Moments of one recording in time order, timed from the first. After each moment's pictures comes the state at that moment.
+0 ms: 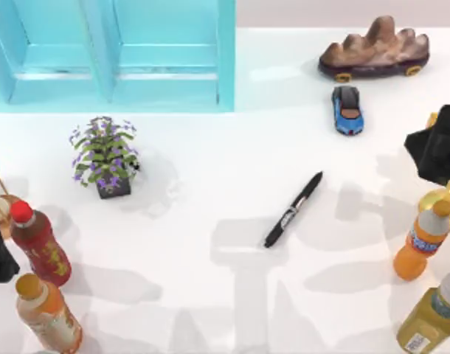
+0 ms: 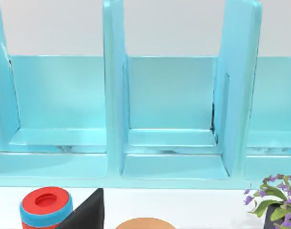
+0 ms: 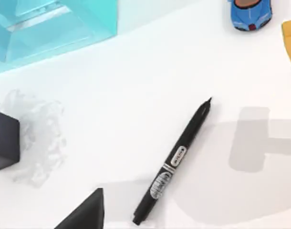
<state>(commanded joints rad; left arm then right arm) 0.00 0.00 0.00 0.00 0.00 0.00 0.40 0.93 0.77 -0.51 -0.01 0.61</state>
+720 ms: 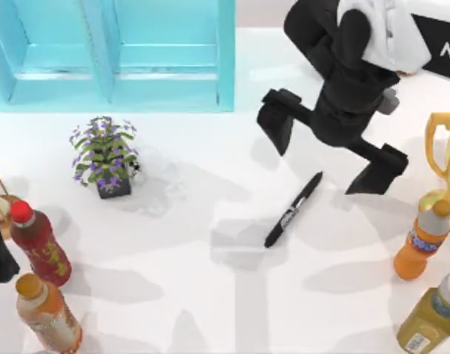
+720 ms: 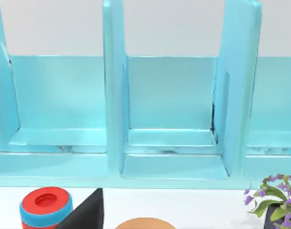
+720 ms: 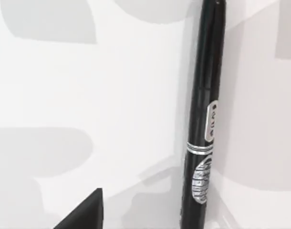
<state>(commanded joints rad) 0.00 0.00 0.00 0.00 0.00 0.00 0.52 2.06 1.67 -1.05 -0.02 1.13</state>
